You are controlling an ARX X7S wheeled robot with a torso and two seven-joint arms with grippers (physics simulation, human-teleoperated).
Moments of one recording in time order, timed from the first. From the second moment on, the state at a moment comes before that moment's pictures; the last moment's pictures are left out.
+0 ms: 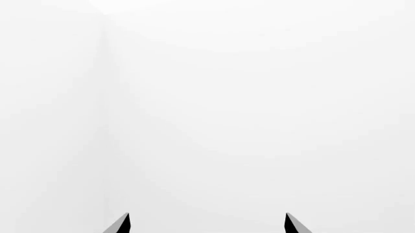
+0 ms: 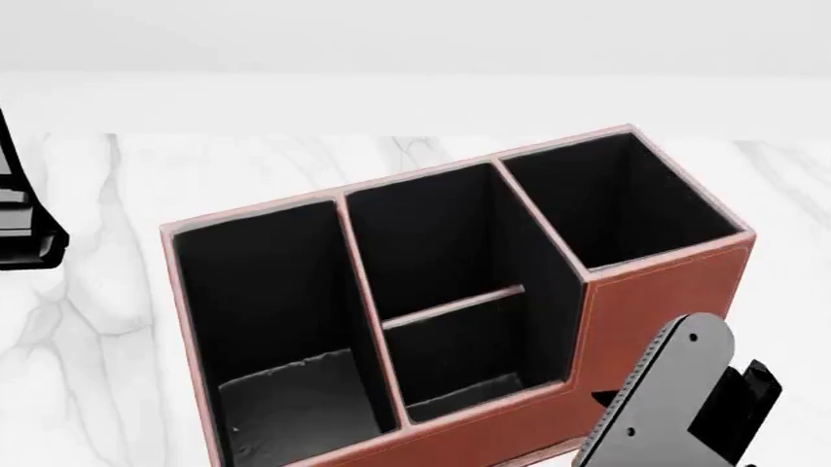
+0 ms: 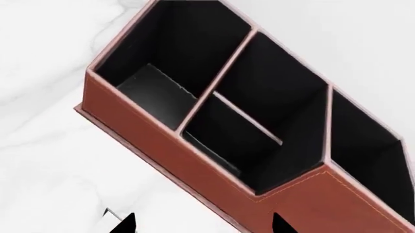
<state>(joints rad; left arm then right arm) -0.49 -0.30 0.04 0.62 -0.18 -0.60 -0.26 0.45 0.92 -0.13 -0.85 0.50 1.20 -0.53</state>
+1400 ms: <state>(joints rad) -0.49 -0.32 0.05 0.61 -0.20 -0.59 -0.28 0.61 0.92 -0.55 -0.72 0.40 1.18 -0.59</state>
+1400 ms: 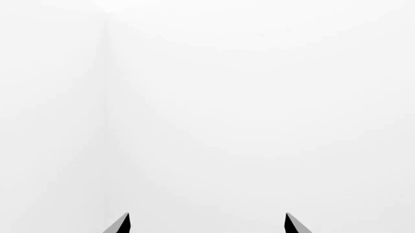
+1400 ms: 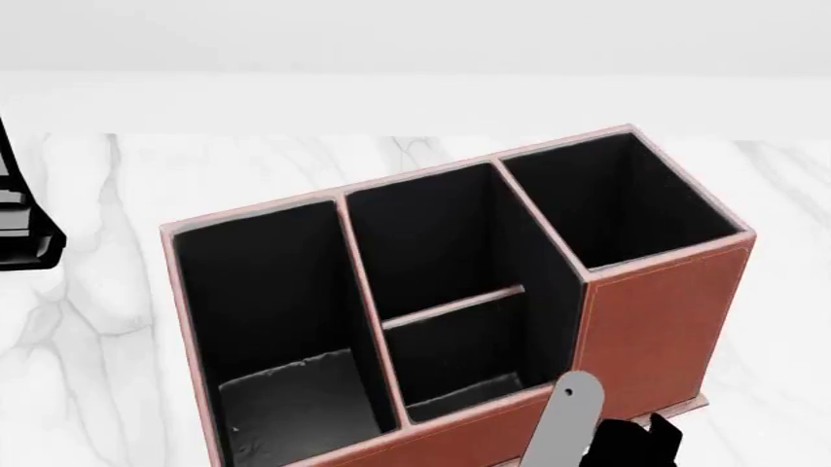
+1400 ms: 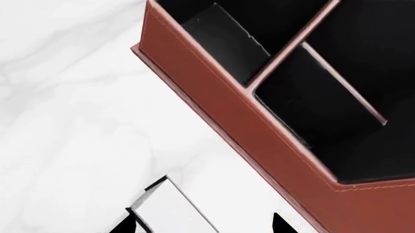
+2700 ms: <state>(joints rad) -0.48 -0.34 0.05 0.61 -0.22 -0.58 -0.31 0.58 0.87 -0.66 -0.55 0.35 1.06 -0.57</state>
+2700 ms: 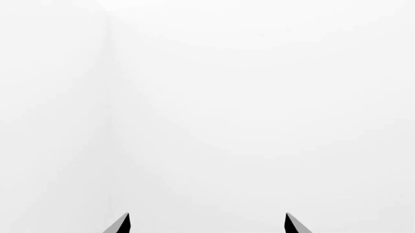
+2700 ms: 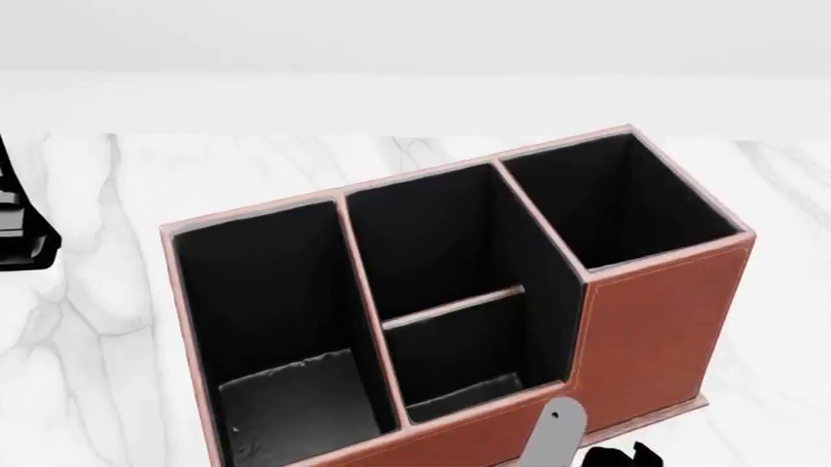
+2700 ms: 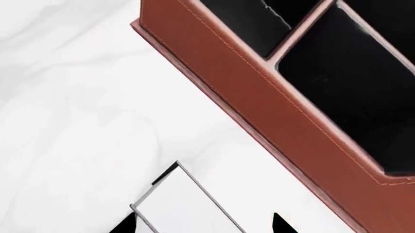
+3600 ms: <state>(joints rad) -0.48 -0.34 0.05 0.60 -0.24 -0.57 -0.32 0.58 0.88 -0.59 -0.62 0.41 1.09 -0.55</state>
